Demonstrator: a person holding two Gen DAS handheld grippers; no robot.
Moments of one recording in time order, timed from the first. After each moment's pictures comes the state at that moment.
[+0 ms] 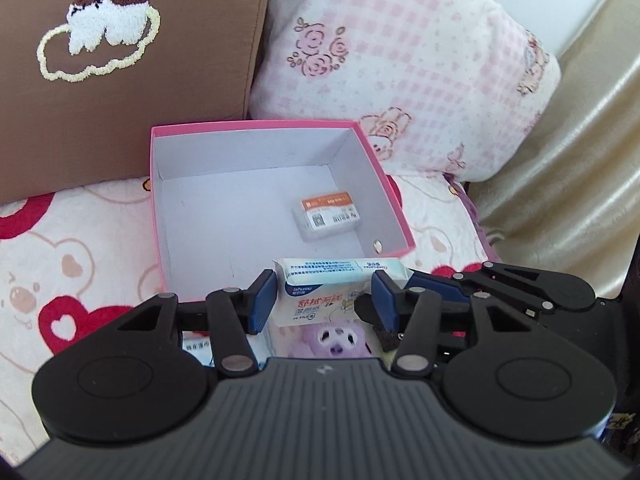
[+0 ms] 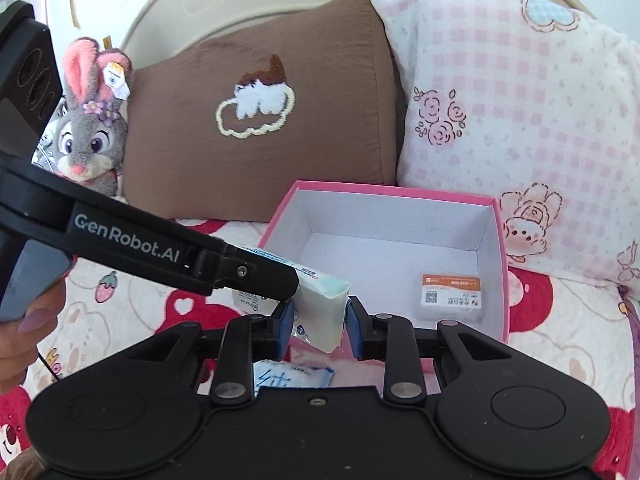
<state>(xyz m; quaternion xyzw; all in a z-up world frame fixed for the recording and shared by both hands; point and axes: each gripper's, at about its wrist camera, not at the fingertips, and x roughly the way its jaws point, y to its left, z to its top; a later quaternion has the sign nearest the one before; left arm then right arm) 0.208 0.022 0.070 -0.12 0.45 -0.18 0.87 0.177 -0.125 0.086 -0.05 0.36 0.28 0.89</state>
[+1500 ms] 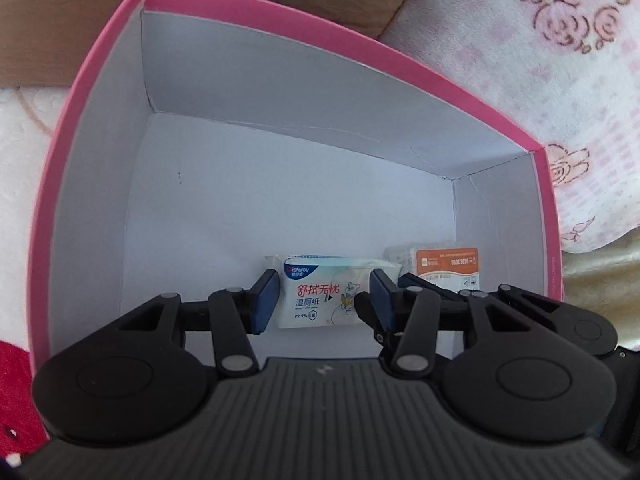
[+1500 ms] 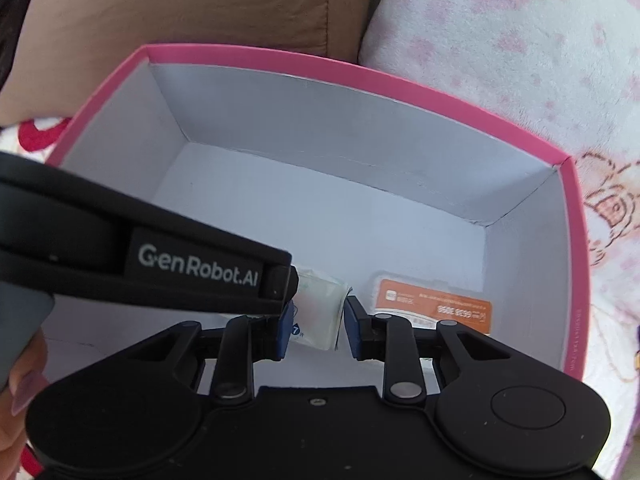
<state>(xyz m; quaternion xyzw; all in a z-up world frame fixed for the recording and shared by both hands) 0.370 0.025 -0.104 -0.26 0.54 -0.09 0.80 0.344 -0.069 -0.053 -0.18 0.49 0.19 0.83</state>
